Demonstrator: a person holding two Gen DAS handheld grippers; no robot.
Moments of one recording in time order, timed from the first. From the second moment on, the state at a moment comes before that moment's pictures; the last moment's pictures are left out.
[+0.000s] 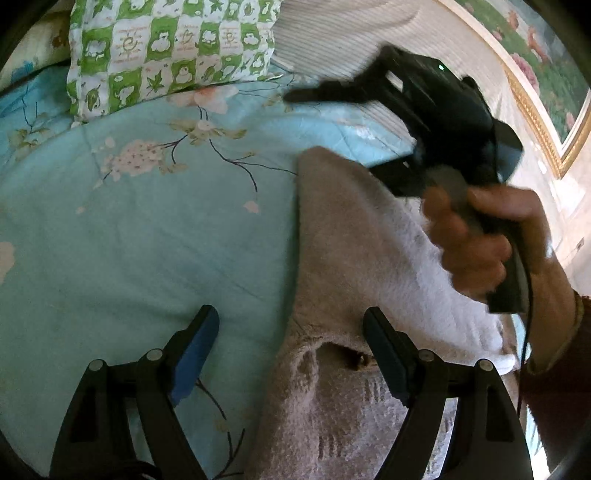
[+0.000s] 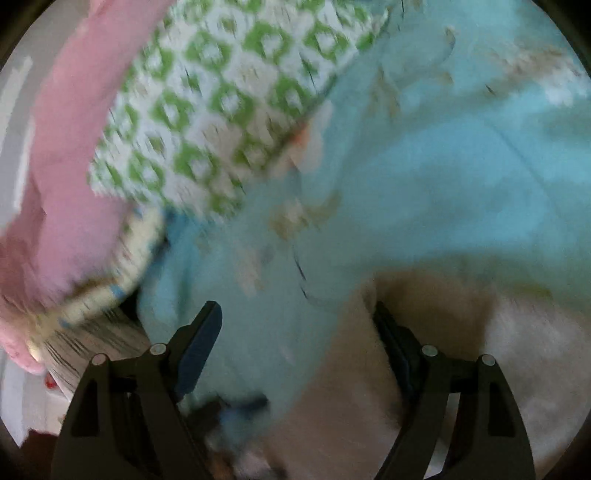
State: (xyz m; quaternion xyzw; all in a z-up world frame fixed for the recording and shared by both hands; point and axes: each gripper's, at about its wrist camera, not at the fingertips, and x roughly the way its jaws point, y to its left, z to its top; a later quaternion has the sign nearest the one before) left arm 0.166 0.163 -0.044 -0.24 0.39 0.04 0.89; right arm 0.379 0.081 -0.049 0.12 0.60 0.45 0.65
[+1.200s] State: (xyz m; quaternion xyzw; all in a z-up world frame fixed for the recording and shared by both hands) left arm 0.093 0.151 -0.008 -0.14 0.42 0.06 0.89; right arm 0.117 -0.293 0.048 0.18 0.43 0.09 0.88
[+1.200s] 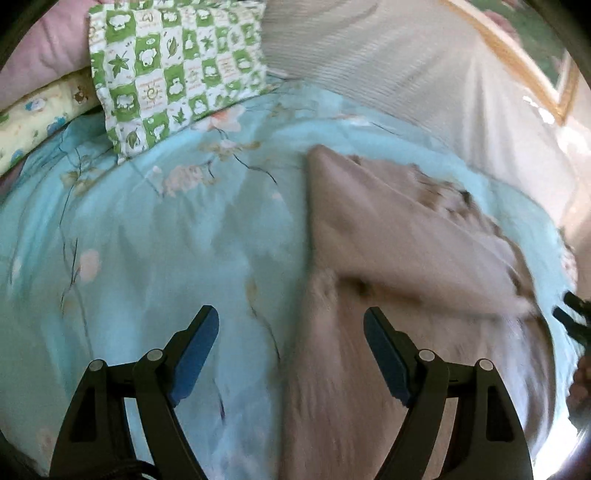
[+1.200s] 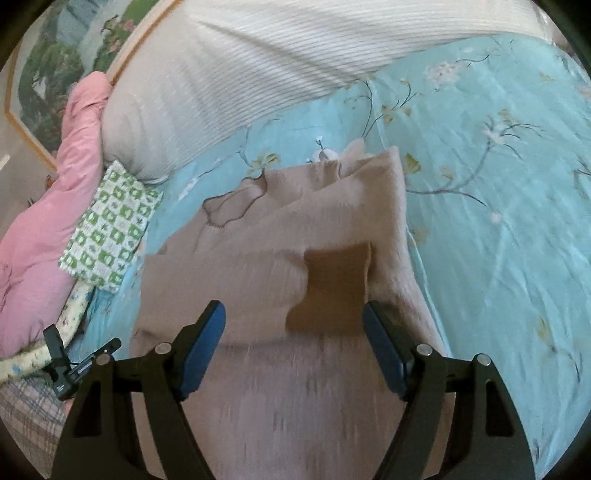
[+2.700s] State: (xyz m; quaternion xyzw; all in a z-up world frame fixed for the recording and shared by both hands) left arm -0.101 0.080 -0.120 -0.18 0.53 -0.12 0.82; right arm -0.138 -0.341 -0.046 0.16 0.51 0.14 0.83
